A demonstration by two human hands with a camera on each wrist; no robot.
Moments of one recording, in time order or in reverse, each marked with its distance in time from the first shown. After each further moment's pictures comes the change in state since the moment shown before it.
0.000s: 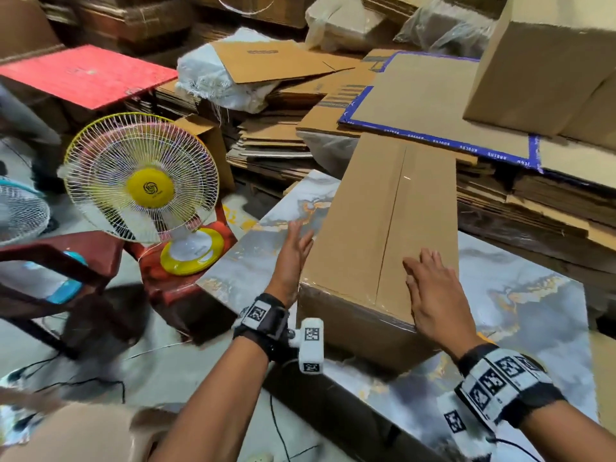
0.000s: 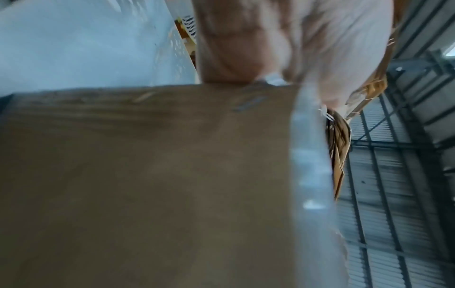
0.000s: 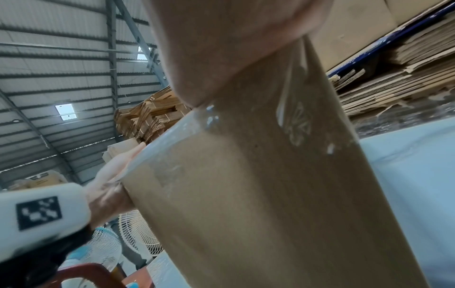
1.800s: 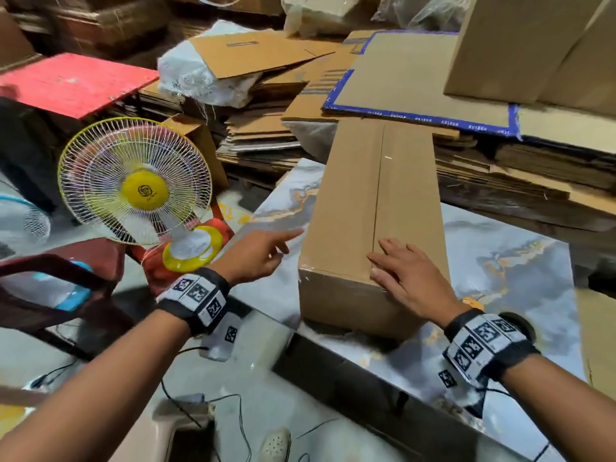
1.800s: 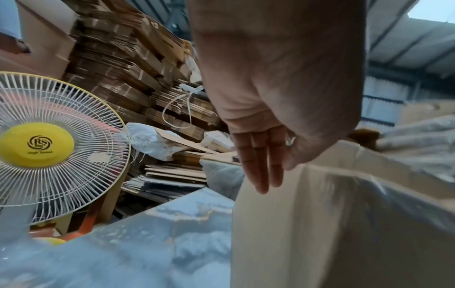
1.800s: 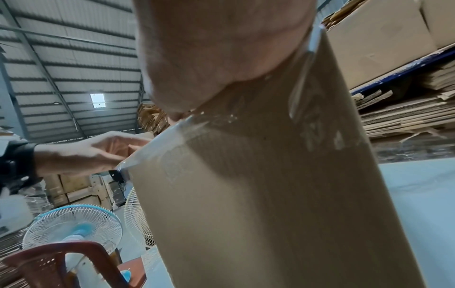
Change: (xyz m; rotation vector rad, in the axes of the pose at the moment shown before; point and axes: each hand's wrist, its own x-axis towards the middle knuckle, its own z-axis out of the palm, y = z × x) left_hand -0.029 0.056 -0.067 1.342 -0.416 0.439; right_hand -0.016 -0.011 -0.012 0.012 -0.169 -0.257
